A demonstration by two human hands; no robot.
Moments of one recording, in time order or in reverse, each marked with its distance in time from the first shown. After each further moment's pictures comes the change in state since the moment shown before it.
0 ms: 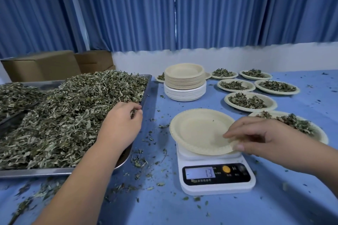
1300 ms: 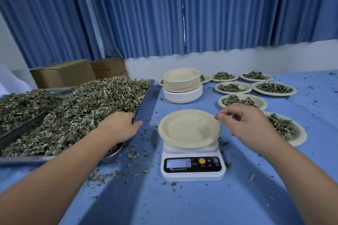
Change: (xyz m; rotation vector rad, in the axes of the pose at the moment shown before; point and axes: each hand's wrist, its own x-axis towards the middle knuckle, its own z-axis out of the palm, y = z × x) left_hand -0.001 0.026 -0.012 0.567 -0.427 -0.036; right_hand 0.007 0.020 -0.002 0.168 0.423 0.040
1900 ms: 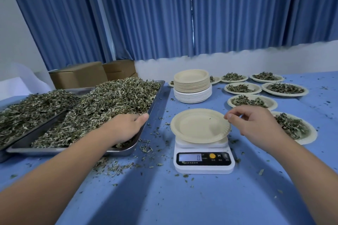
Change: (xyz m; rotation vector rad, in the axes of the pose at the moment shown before) left_hand -0.043 -0.014 -0.020 -0.205 -0.062 -0.015; right_hand -0.004 -0.003 -0.001 -0.018 -0.005 0.037
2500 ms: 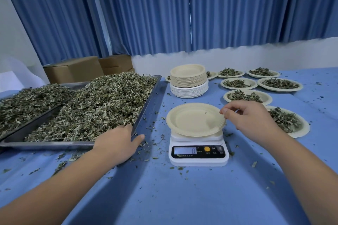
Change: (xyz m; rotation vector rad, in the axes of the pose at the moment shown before) left_hand -0.031 -0.008 0.044 0.282 0.121 -0.030; right_hand 0.001 0.003 0.002 0.024 -0.002 0.024
